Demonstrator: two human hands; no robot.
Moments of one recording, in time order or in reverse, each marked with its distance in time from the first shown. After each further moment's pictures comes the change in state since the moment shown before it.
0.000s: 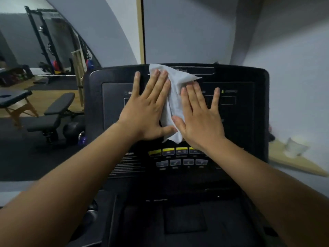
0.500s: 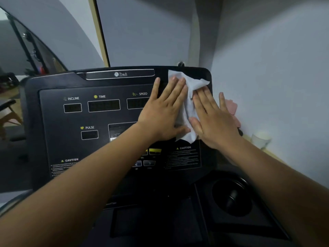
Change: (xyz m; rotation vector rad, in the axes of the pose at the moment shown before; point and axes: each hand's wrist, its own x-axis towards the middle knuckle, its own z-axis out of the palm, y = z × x) left_hand 0.100 0.150 -0.009 -0.013 -0.045 0.103; right_hand -0.065 0.175 0.022 0.065 -0.047 0.008
